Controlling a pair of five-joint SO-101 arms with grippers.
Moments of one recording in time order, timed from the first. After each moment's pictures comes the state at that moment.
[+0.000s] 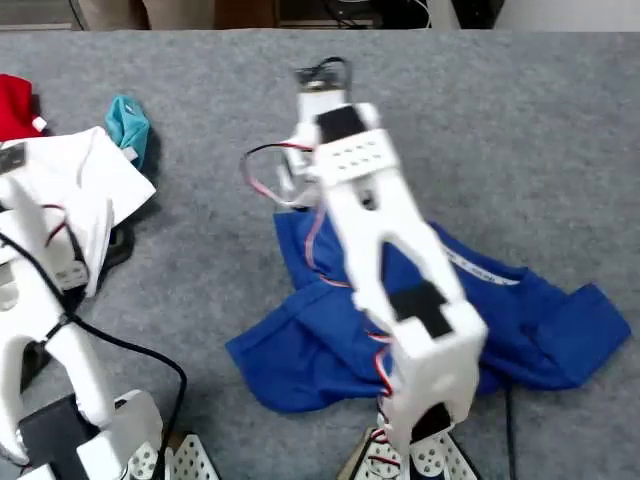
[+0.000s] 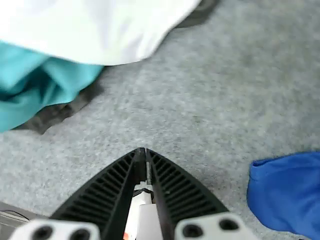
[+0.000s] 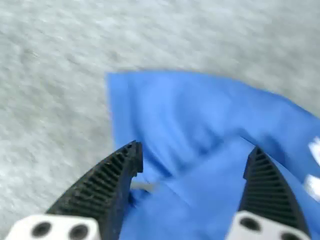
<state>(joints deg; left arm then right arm) -33.3 -19.1 15.5 98.9 -11.9 -26.9 23.7 -20.1 87.8 -24.6</state>
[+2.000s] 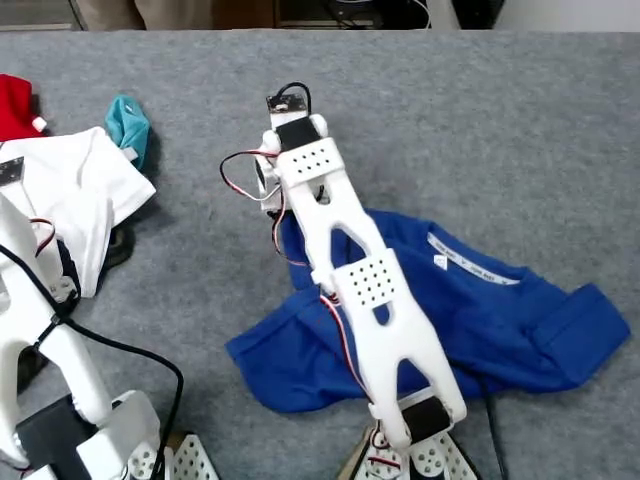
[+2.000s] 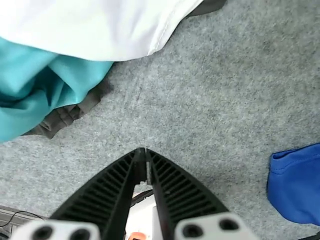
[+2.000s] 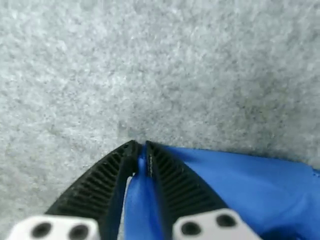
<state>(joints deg) -36.5 -19.2 19.6 96.7 -19.7 -26.7 71.9 -75.2 101.4 -25.5</state>
